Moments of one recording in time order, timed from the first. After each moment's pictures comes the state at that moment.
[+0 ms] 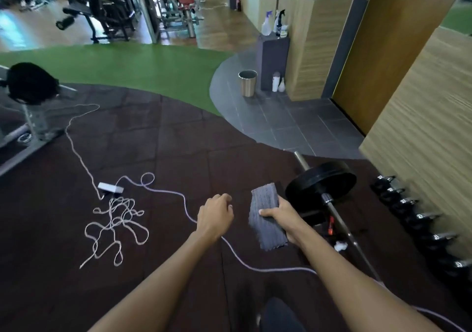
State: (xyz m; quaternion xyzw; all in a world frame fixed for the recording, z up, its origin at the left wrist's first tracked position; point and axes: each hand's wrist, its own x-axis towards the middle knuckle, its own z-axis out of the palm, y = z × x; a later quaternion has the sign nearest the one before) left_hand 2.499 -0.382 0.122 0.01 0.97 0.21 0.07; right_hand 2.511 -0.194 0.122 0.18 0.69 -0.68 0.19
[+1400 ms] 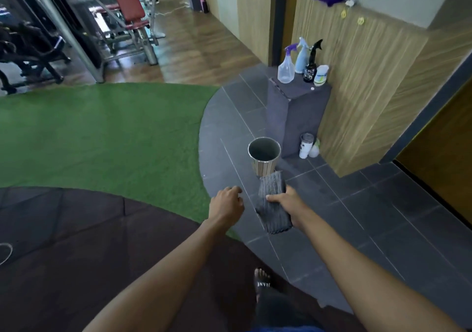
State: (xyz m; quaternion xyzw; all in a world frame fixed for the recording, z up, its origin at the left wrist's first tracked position) left_hand 1.007 -0.438 0.079 0.12 0.96 0.19 0.13; right_hand 1.050 -0.266 0.081 0.29 0.64 -0.71 0.10
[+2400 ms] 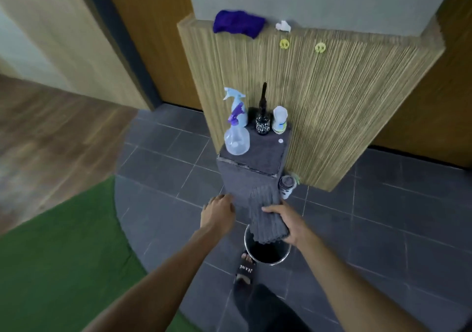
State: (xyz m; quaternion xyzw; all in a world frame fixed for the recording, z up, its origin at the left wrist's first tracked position) left_hand 0.218 -0.222 0.032 0.48 0.84 0.07 0.22; right_hand 0.388 -0.141 0.026 0.48 0.28 -0.81 -0.15
